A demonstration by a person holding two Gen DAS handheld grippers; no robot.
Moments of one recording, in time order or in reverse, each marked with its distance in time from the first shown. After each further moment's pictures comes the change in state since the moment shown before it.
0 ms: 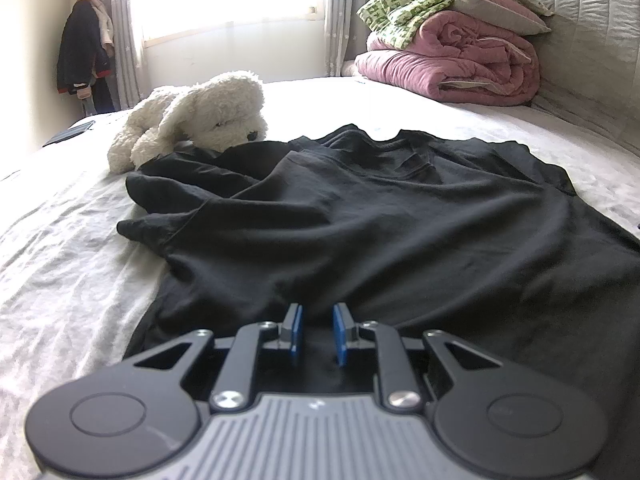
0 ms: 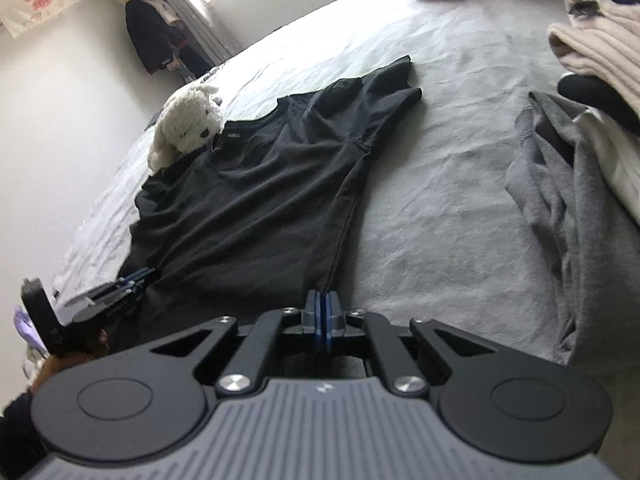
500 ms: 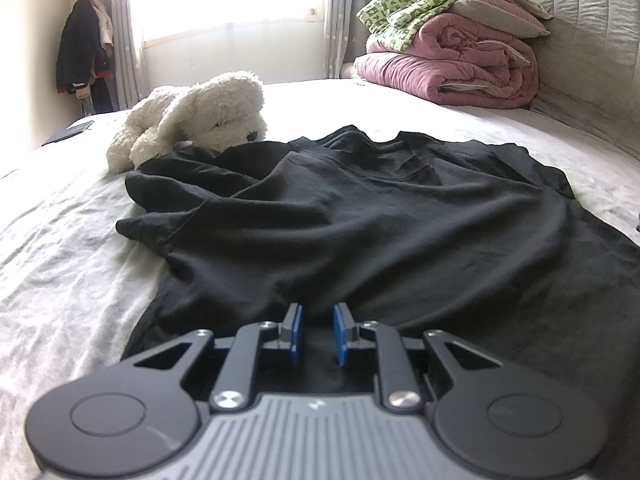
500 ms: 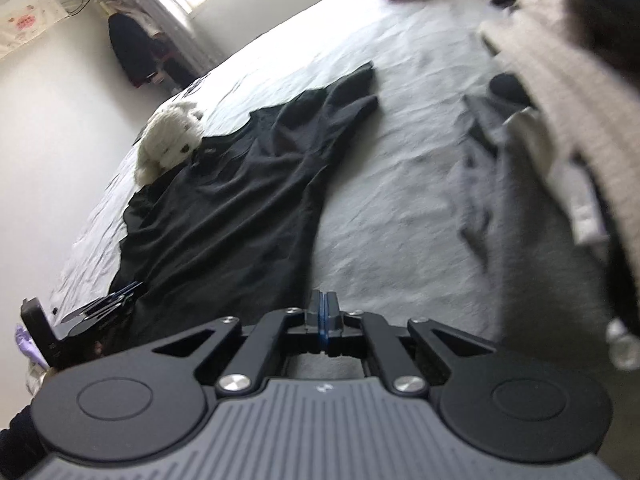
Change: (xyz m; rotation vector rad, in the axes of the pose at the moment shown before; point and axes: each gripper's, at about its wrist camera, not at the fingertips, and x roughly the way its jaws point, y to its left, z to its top) left arm 0.000 0.000 -0.001 -0.001 -0.006 -0.004; right arm -0.009 -0.024 0.004 0.062 -0.001 -0.016
